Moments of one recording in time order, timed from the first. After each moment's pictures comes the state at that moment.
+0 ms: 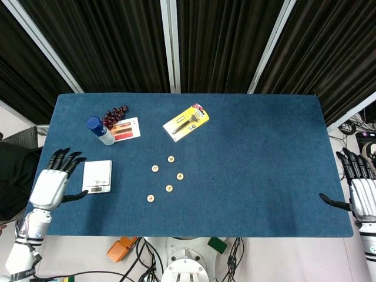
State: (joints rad) left arm -0.25 -1.21 -0.06 -1.70 1.51 1.39 0.11; right arm 0.10 -1.08 0.09 -1.57 -1.52 1.51 0.20
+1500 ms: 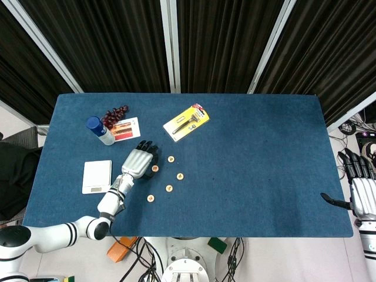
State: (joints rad) left arm -0.74 -1.72 -0.18 -1.29 1.07 0.89 0.41; right arm 0.10 -1.09 0.11 -1.56 -1.47 1.48 0.17
